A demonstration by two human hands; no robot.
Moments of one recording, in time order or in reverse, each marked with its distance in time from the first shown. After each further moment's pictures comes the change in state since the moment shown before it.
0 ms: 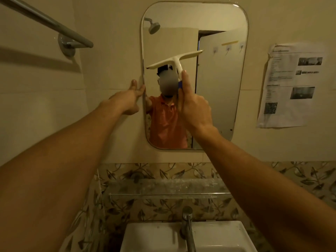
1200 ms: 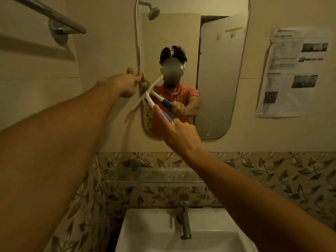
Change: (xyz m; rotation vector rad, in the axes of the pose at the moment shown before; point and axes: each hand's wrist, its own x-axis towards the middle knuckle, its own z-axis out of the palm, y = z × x) left_hand 0.006 0.017 -0.015 0.019 -0.023 -0.079; right_hand -0.082 0.005 0.018 -0.228 -0.381 -0.243
